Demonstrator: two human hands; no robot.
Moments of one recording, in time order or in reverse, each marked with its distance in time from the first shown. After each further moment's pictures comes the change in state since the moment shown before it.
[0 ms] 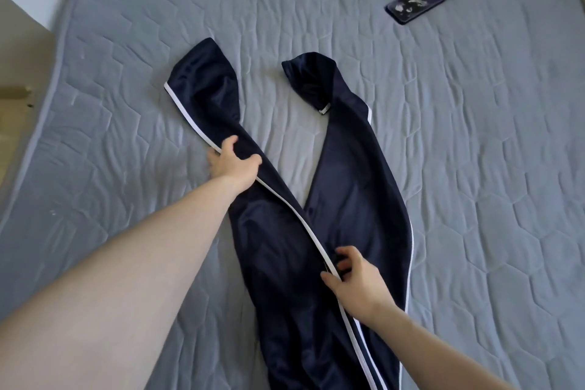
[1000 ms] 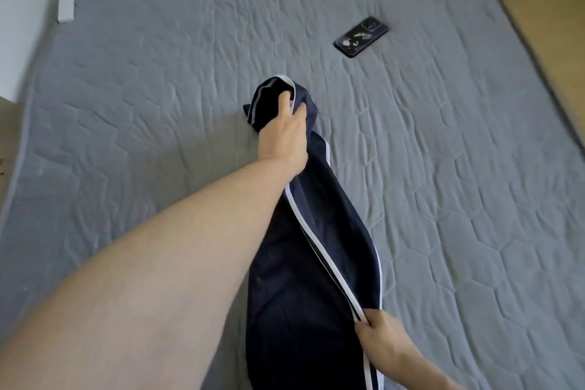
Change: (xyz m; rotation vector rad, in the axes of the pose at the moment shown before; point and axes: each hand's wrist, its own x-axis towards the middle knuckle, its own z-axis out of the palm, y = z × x) left_hand -0.053 0.208 0.070 0.725 0.032 0.781; right_hand -0.021 0.033 -0.073 0.053 -0.102 0.235
